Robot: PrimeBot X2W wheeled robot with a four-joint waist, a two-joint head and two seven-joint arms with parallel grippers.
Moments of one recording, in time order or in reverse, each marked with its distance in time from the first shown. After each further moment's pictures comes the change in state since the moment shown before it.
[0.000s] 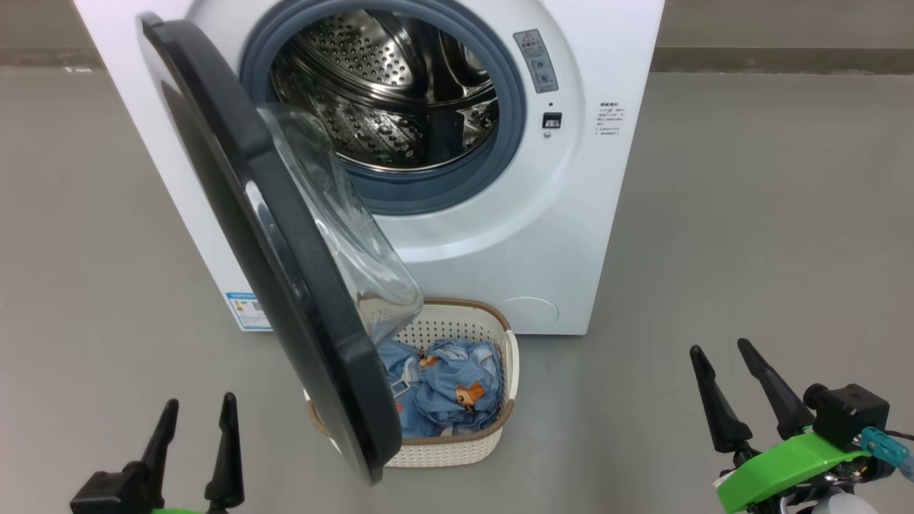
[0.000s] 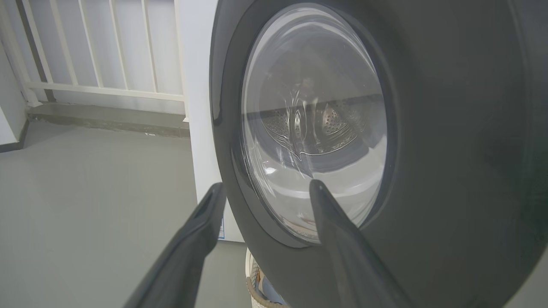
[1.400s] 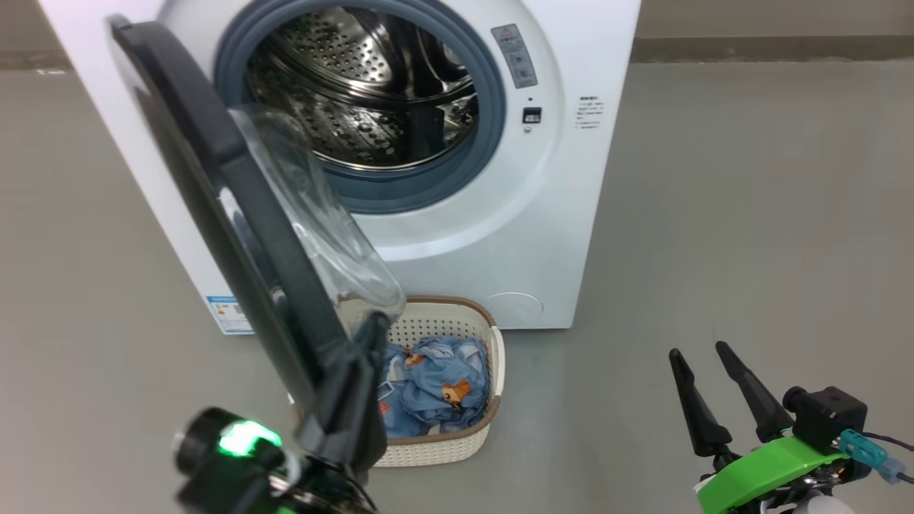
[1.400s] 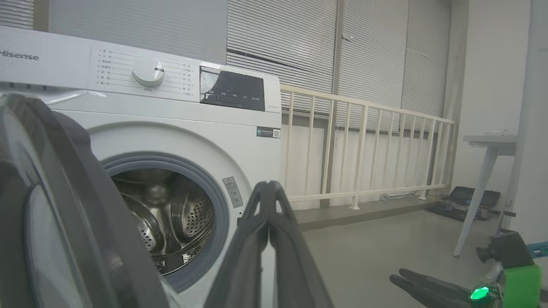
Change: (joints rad) left arm -0.049 -0.007 -0.329 -0.484 0.018 0.000 0.013; right arm 0.000 0.029 0.018 -0.004 -0.003 0.000 0.000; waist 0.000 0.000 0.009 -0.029
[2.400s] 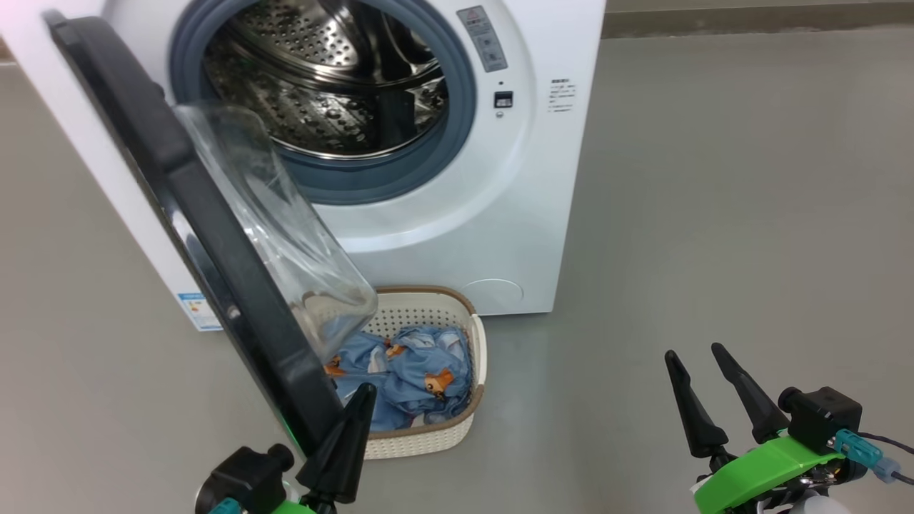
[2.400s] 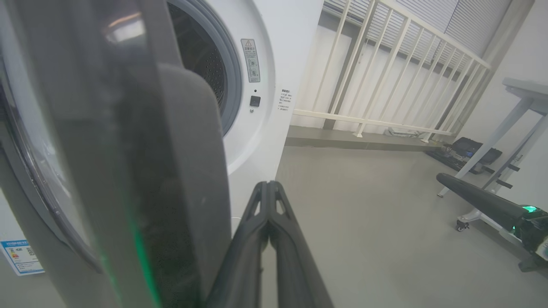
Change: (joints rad) left arm 0.003 -0.010 0.013 0.415 -0.120 0.037 0.012; right arm -0.004 0.006 0.013 0.011 0.000 0.000 0.000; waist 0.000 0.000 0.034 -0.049
